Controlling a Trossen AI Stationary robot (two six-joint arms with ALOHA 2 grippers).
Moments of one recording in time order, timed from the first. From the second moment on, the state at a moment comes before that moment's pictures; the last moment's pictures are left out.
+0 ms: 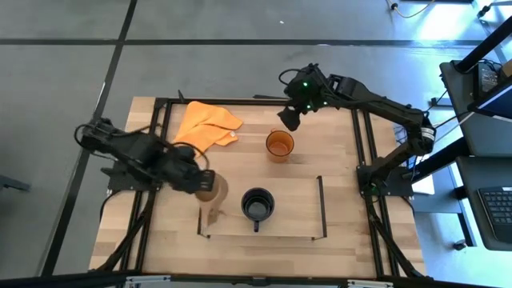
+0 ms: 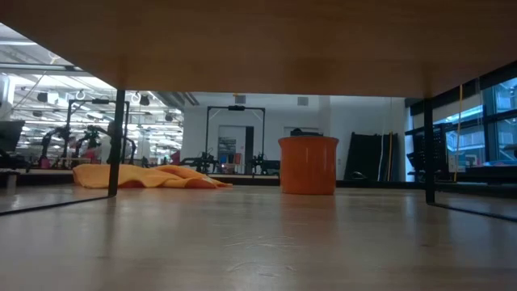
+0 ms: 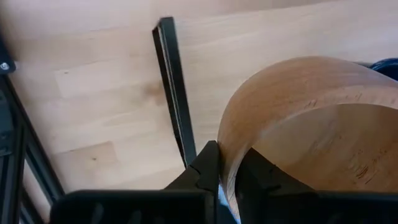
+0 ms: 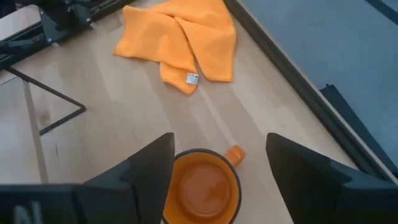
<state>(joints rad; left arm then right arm) -0.43 1.47 1.80 -1.57 -0.11 -1.88 -0.43 1.55 1.59 -0.85 -0.08 0.13</state>
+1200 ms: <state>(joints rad) -0.43 1.77 1.85 -1.57 0.00 -1.94 -0.49 1.53 1.59 -0.91 -0.08 -0.01</state>
